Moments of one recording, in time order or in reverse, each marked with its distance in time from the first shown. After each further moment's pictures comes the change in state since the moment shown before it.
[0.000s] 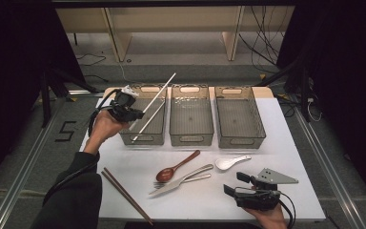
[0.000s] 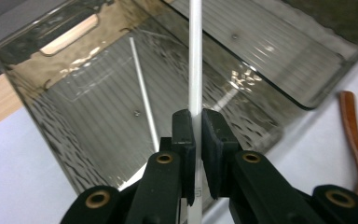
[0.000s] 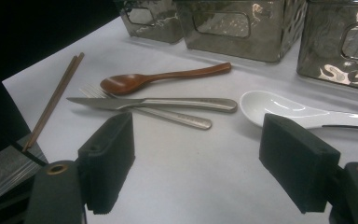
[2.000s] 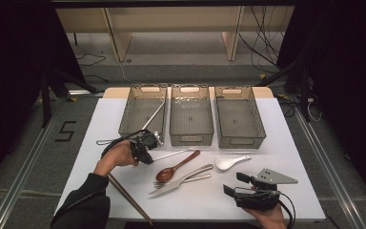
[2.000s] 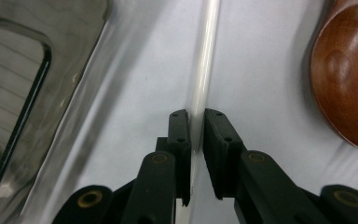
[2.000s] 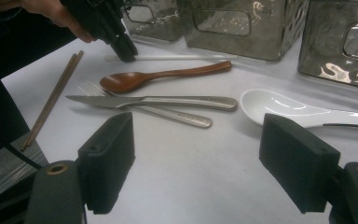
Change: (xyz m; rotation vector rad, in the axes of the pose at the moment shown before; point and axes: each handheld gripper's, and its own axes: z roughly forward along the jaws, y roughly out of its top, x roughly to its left) left arm -0.082 -0.064 0.067 0.495 -0.211 0.367; right arm 0.000 -0.001 0.001 0.006 -0.001 -0.003
